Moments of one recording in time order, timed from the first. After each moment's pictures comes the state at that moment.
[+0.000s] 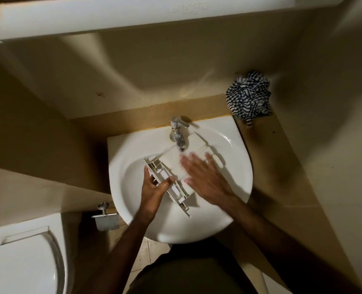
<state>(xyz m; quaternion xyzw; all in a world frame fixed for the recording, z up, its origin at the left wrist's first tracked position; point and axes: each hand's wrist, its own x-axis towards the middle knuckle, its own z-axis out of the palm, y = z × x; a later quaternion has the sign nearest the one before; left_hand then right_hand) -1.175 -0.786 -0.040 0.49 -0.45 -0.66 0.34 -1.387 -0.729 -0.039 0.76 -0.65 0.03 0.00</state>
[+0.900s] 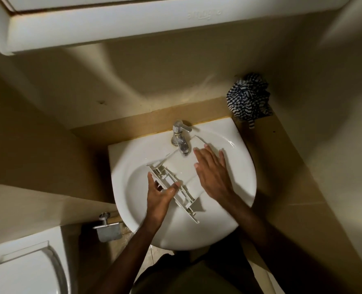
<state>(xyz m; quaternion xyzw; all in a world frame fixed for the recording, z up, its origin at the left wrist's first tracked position) -1.175 -0.787 -0.035 0.49 -0.44 -0.67 0.34 -1.378 -0.751 -0.027 0.63 -0.77 0.12 -0.01</state>
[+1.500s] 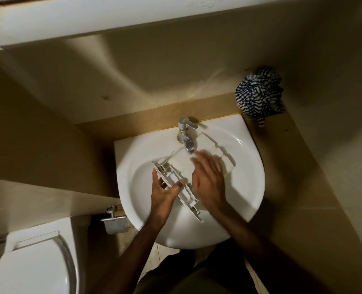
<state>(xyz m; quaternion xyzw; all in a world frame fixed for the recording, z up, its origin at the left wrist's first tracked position) -1.174 -0.785 -0.037 0.51 -0.46 -0.64 0.34 -1.330 -0.748 -0.023 0.60 -0.75 0.26 0.02</state>
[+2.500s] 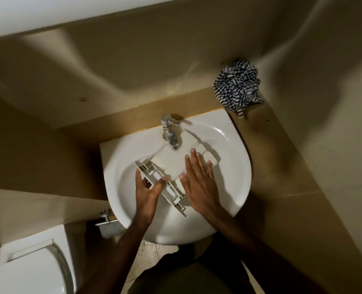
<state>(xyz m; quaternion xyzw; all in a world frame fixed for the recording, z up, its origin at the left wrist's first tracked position) -1.173 -0.781 -0.024 0.53 -0.46 -0.63 0.33 -1.336 -0.712 -0.046 0.57 -0.81 0.14 -0.07</state>
